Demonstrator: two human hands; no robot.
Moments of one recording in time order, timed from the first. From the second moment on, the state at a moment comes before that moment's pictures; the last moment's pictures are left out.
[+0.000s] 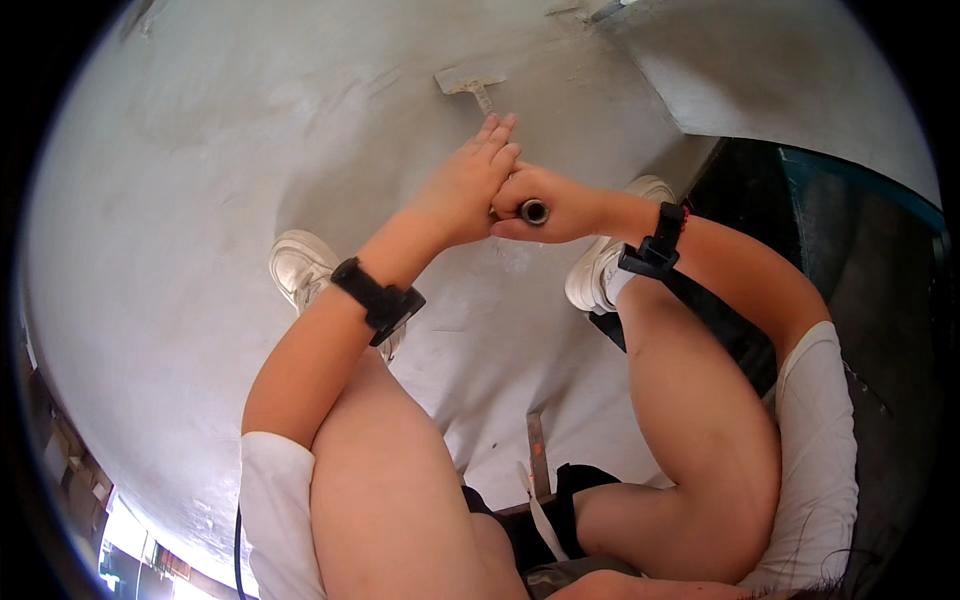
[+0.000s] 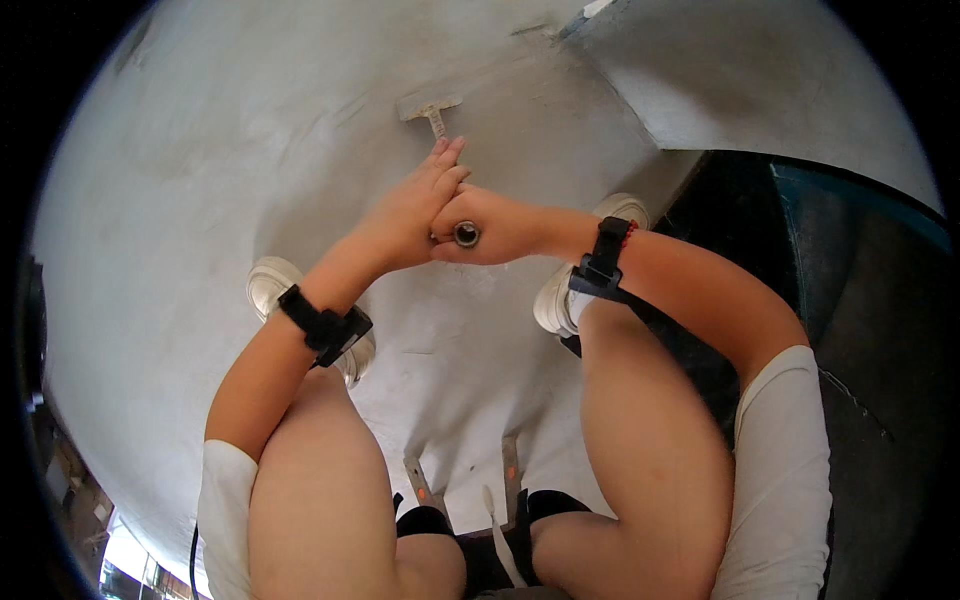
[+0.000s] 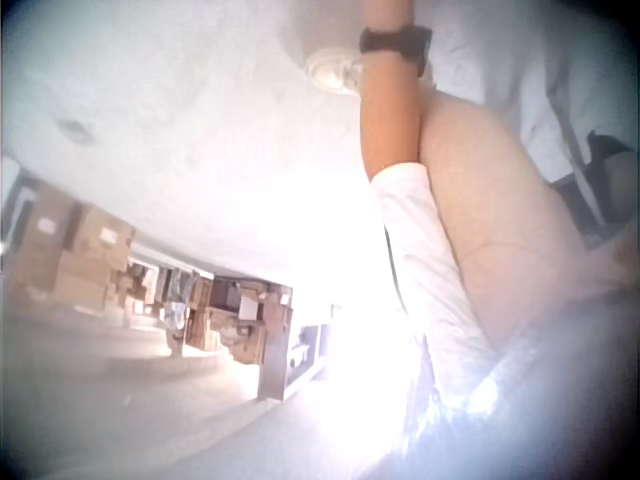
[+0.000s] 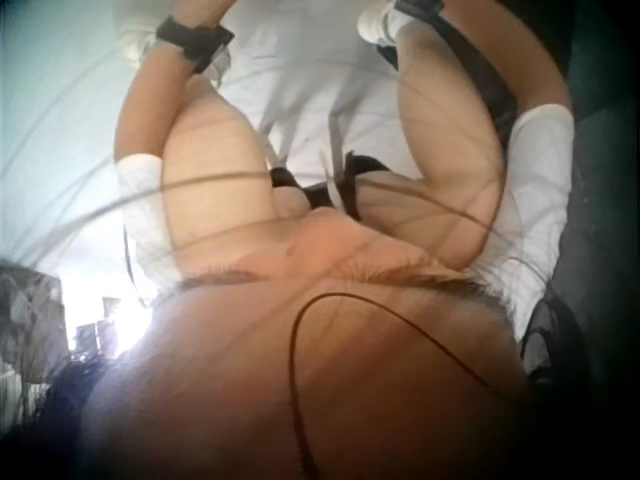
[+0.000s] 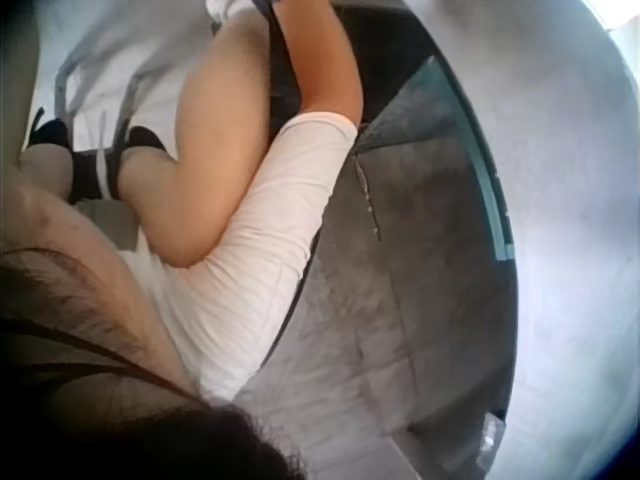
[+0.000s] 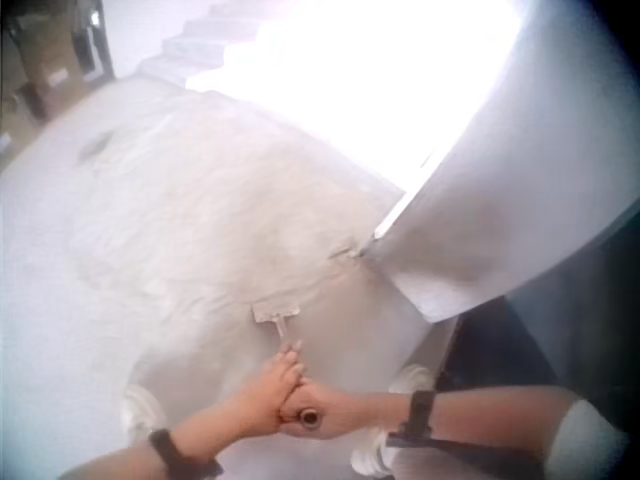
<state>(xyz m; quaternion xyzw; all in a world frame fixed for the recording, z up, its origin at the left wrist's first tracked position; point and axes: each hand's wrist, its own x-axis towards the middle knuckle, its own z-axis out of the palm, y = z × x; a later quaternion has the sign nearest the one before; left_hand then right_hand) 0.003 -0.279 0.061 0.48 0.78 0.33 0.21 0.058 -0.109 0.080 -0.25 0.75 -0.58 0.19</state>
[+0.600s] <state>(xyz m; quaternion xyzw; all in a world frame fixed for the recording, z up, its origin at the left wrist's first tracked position) 0.034 -0.275 0.083 0.48 0.72 0.41 0.29 0.098 -0.098 0.104 -0.23 0.74 -0.57 0.26</state>
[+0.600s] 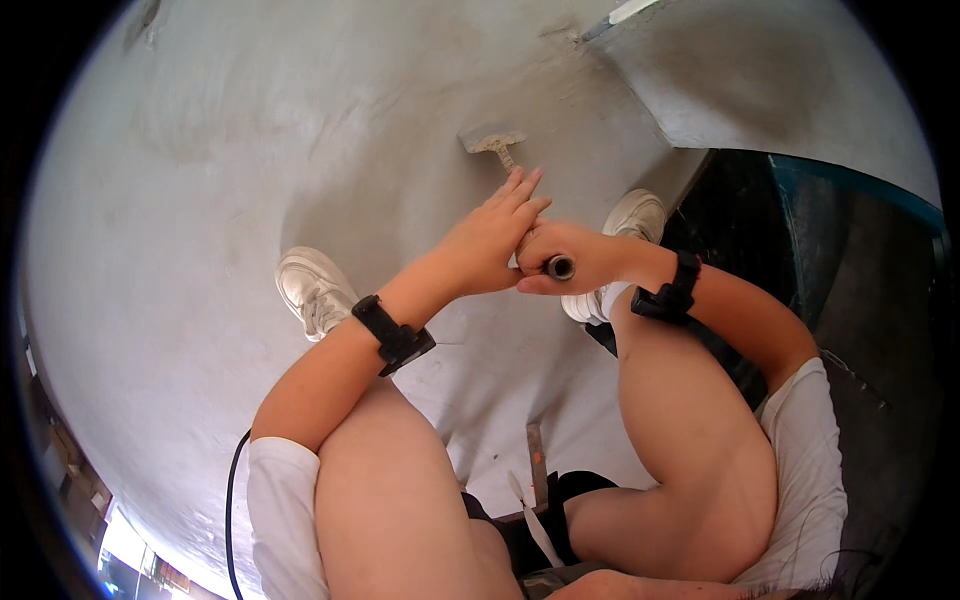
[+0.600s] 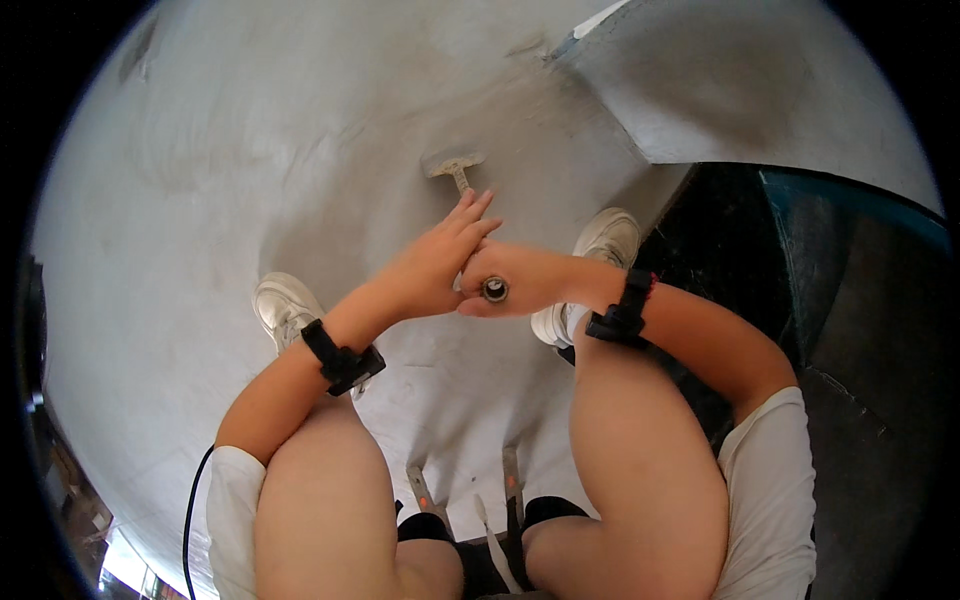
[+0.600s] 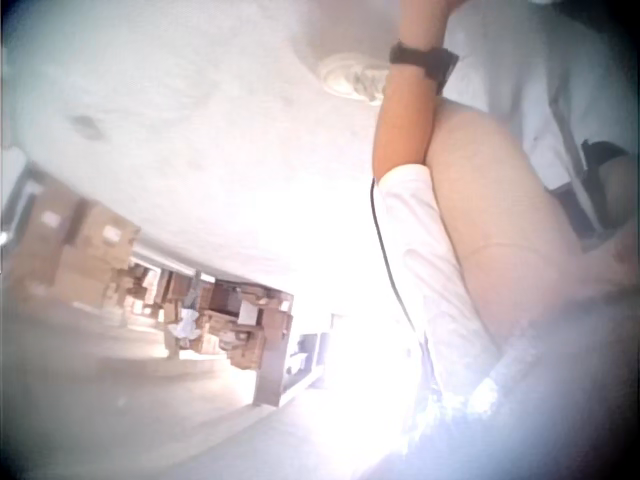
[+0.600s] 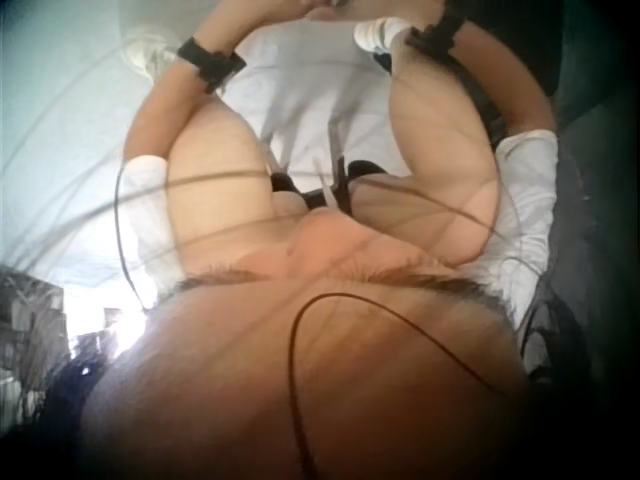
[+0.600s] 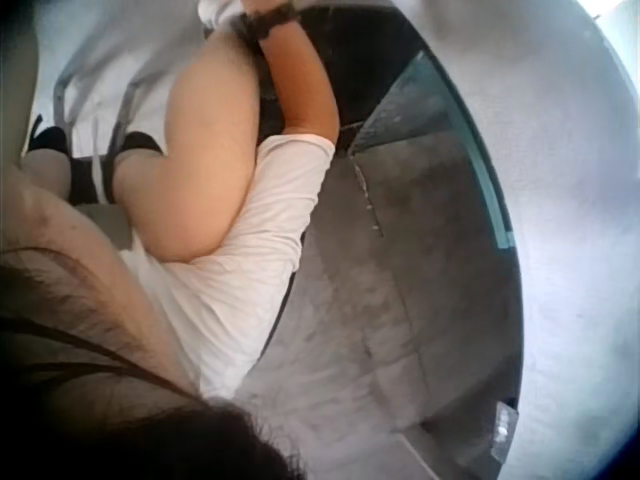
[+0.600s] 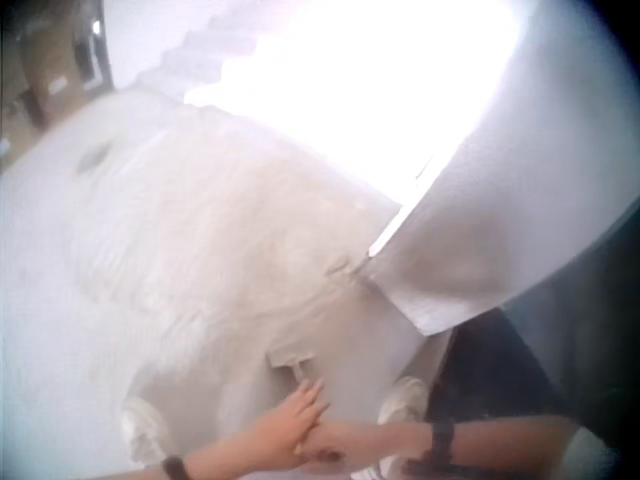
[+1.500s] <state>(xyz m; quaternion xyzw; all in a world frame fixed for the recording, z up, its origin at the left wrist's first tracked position) 0.058 -0.253 0.099 0.47 0.64 0.50 0.35 0.116 -0.041 0.138 -0.17 0.80 -0.47 0.32</state>
